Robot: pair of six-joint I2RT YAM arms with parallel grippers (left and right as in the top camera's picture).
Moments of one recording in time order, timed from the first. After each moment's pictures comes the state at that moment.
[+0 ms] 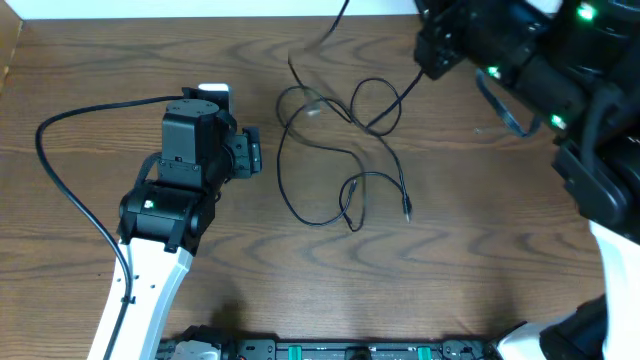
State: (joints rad) left arm -0.20 1.16 1.12 -0.71 -0.10 -0.15; right arm 0.55 1.62 2.47 -0.92 -0.10 -0.08
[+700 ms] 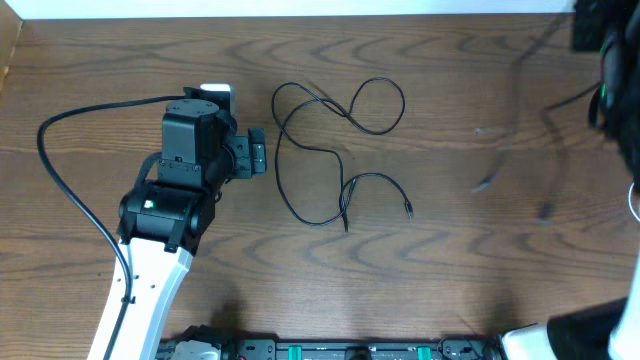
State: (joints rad) left arm -0.20 1.16 1.12 -0.71 -0.09 -0.14; right arm 0.24 1.63 2.51 -1.16 0.62 -0.17
